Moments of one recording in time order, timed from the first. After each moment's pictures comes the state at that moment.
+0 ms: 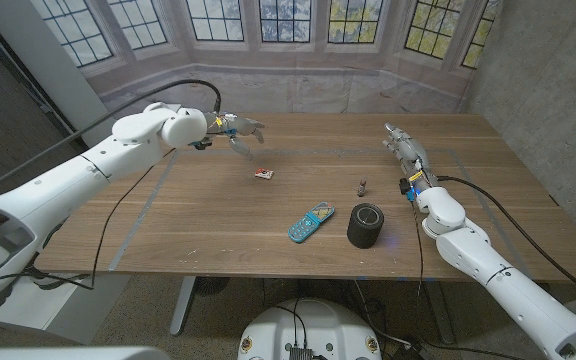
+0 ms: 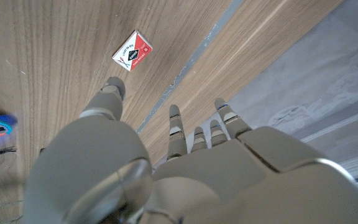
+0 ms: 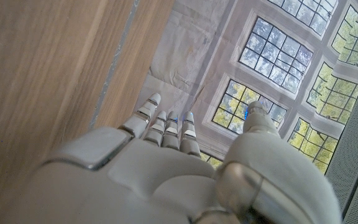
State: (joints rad) left arm 0.41 0.92 0.71 -1.70 0.70 -0.10 -0.50; left_hand 0.79 -0.05 0.51 -0.17 0.19 0.35 0.03 0.24 0.19 -0.09 0.06 0.21 0.19 -0.05 0.08 0.18 0.17 0.16 0.07 0.25 0.17; right arm -0.99 -0.56 -0.34 -1.53 0.51 0.29 -0.21; right_hand 0.56 0.04 0.23 -0.16 0.19 0.19 0.08 0.21 0.19 0.10 0.09 0.20 0.20 0.03 0.03 0.20 0.20 0.26 -0.03 0.19 0.17
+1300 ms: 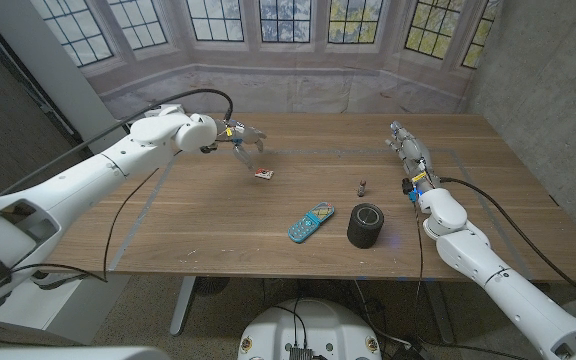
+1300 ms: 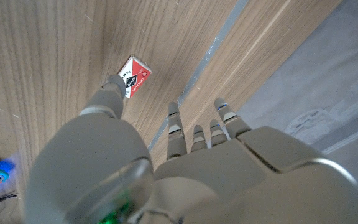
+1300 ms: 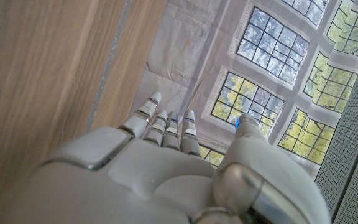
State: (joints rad) left arm 0.34 0.85 0.79 -1.57 0.83 -0.19 -0.51; left_hand 0.82 -0.05 0.50 -0.17 0.18 0.40 0.03 0.24 0.19 -0.06 0.05 0.22 0.19 -0.04 0.07 0.18 0.17 0.18 0.06 0.24 0.17; right arm -0.98 -0.54 -0.33 -1.48 0.52 0.35 -0.19; right_hand 0.44 0.16 0.21 -0.06 0.19 0.21 0.05 0.21 0.19 0.11 0.06 0.20 0.20 0.03 0.00 0.20 0.22 0.27 -0.04 0.19 0.17
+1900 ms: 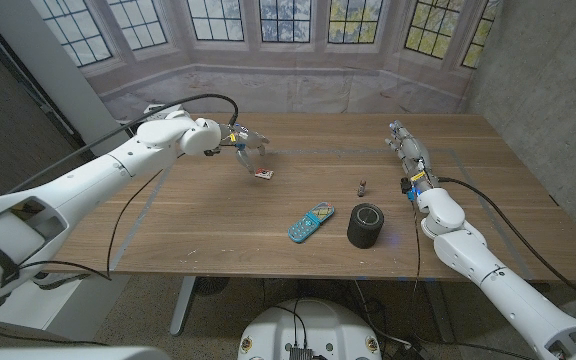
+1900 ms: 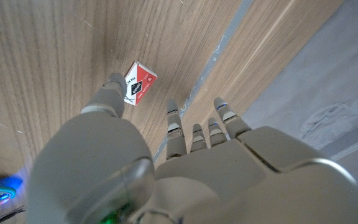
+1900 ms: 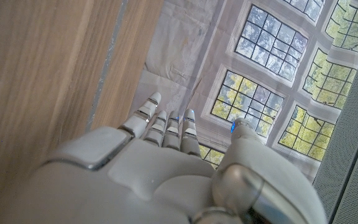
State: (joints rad) left arm 0.32 0.83 0.83 -1.52 0.87 -0.23 -0.47; left_hand 0.85 -0.04 0.50 -0.17 0.18 0.44 0.03 0.24 0.19 -0.02 0.02 0.22 0.19 0.00 0.05 0.19 0.17 0.19 0.05 0.23 0.17; right arm -0.97 -0.52 -0.33 -1.45 0.53 0.37 -0.18; right_hand 0.40 0.18 0.22 -0.02 0.19 0.24 0.02 0.21 0.19 0.12 0.02 0.20 0.20 0.03 -0.03 0.21 0.23 0.27 -0.04 0.19 0.17
